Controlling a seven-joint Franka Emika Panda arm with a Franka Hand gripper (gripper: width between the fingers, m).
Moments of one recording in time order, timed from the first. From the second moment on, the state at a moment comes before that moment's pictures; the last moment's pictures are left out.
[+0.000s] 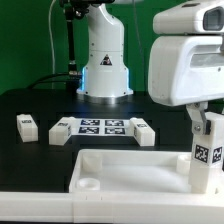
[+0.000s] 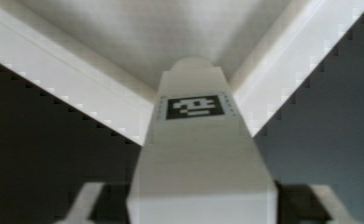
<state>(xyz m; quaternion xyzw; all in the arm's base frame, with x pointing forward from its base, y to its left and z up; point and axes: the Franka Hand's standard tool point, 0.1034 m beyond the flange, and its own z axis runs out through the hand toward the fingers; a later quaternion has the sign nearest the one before) 0.666 0.101 0.114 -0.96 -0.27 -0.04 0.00</state>
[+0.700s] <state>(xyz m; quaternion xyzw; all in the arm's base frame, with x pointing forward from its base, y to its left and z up) 0.666 0.100 0.114 -0.99 -0.15 -0.04 0.01</state>
